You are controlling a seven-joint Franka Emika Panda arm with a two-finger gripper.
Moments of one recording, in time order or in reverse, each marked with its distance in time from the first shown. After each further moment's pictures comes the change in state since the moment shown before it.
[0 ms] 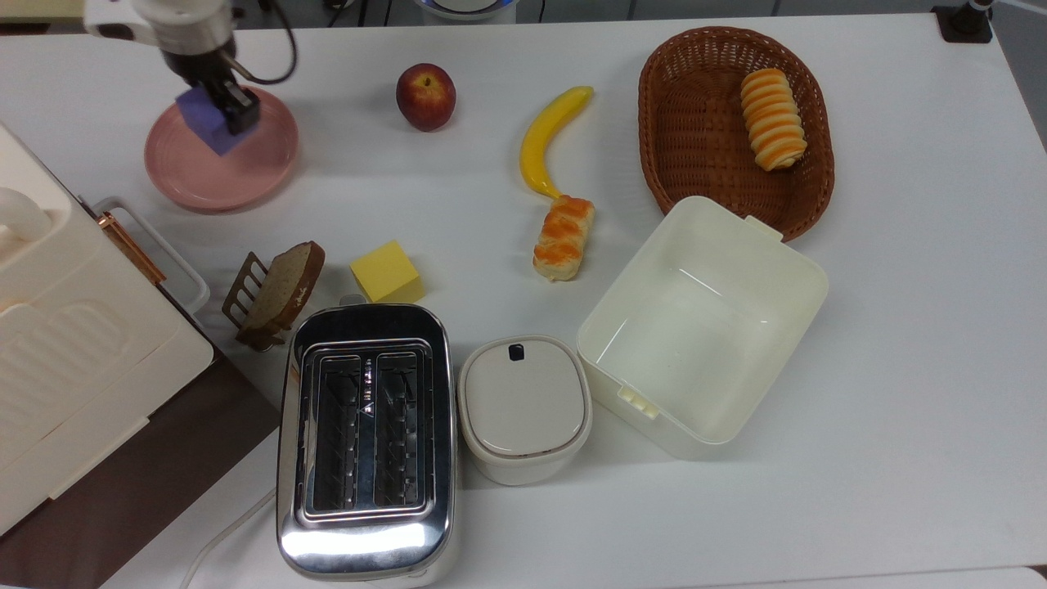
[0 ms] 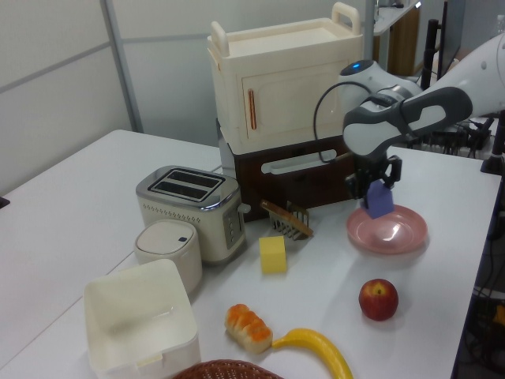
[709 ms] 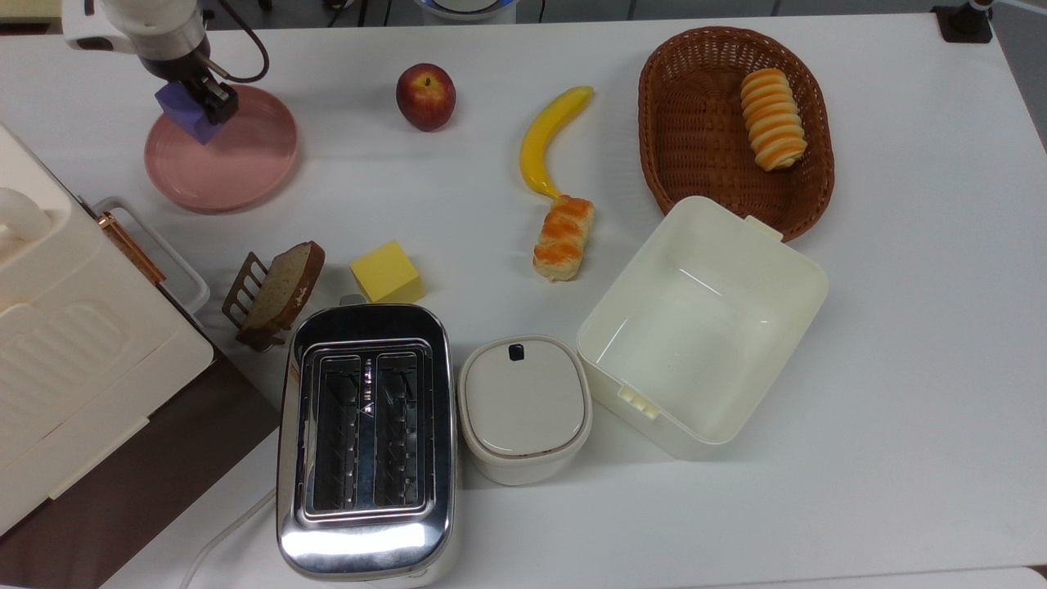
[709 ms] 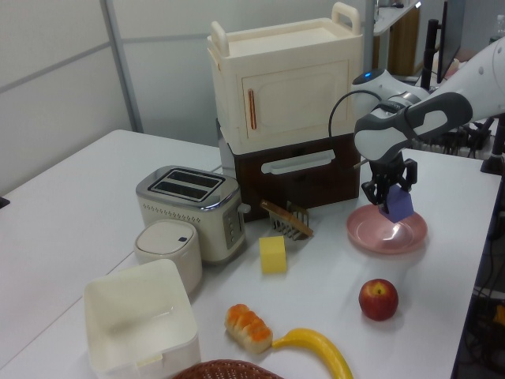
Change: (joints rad) arm 0.001 0.045 -0.065 -0.013 -0.035 0.000 -0.124
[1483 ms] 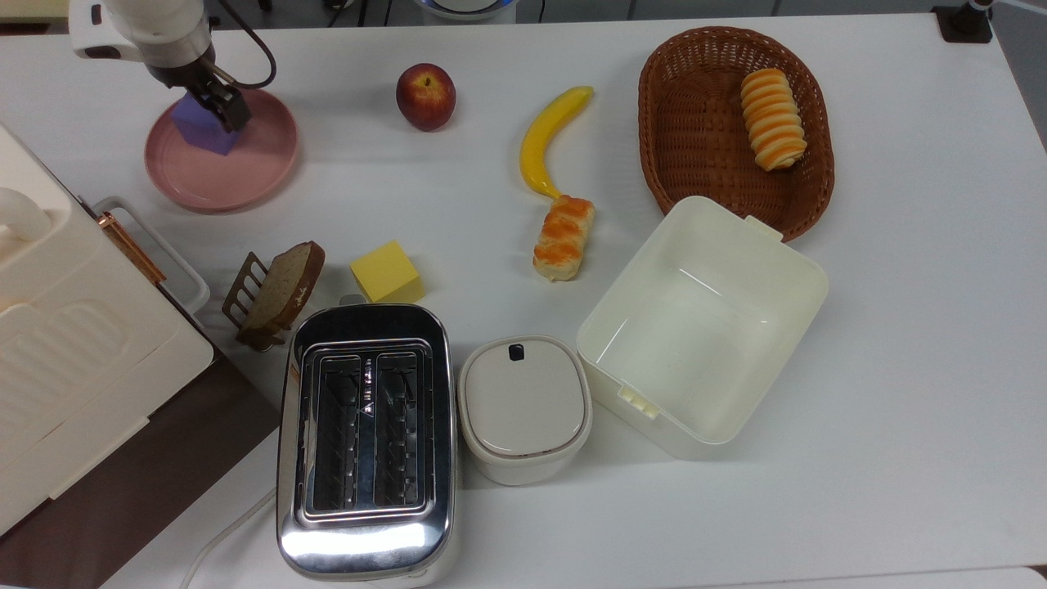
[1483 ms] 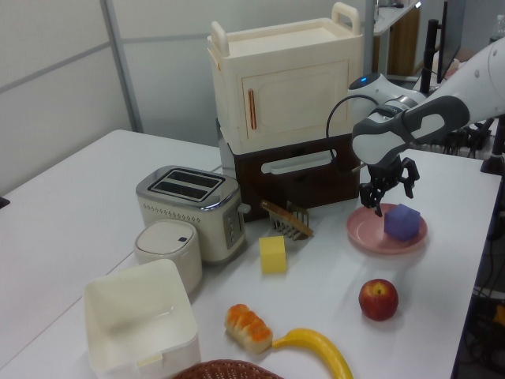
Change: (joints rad) arm 0.009 0.010 0.001 0.000 -0.011 0.000 -0.002
